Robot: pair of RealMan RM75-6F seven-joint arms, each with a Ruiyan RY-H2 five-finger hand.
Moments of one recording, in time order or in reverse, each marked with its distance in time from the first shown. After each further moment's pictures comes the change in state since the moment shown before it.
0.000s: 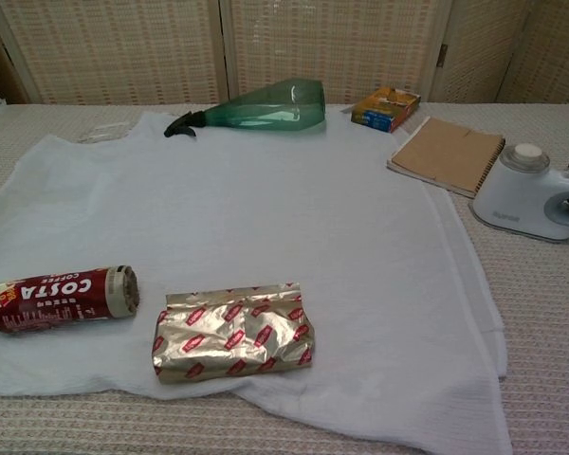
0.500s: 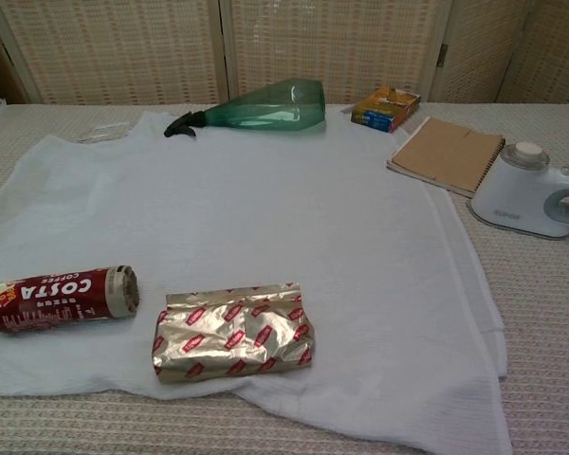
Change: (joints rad) left arm 0.026 0.004 0.005 -0.008 -0.032 0.008 0.019; right arm -0.018 0.051 0.030 -0.063 0.091 0.003 -0.094
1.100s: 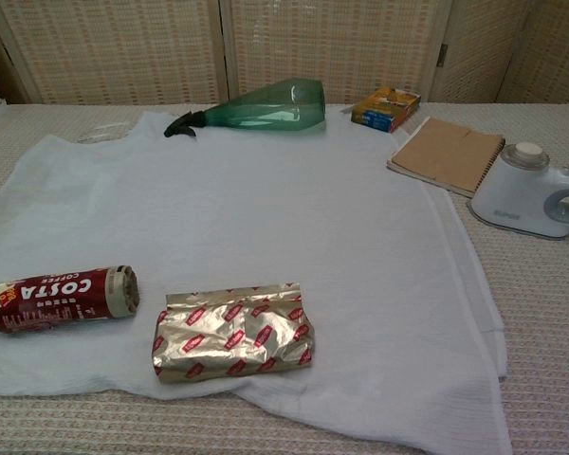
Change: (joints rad) left arm 0.006 0.008 -0.004 0.000 0.000 0.007 -0.001; right arm -0.053 0.025 0.007 -0.075 0.000 0.089 -0.074
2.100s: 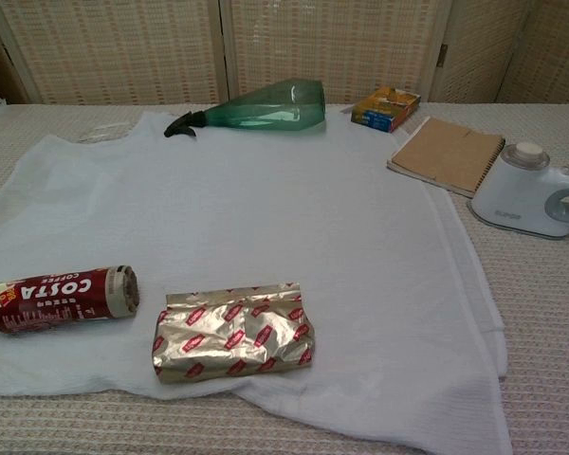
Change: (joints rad) left arm 0.019 0.010 -0.003 -0.009 -0.006 0.023 -0.009; right arm -0.256 0.174 -0.041 -0.257 -0.320 0.398 0.182
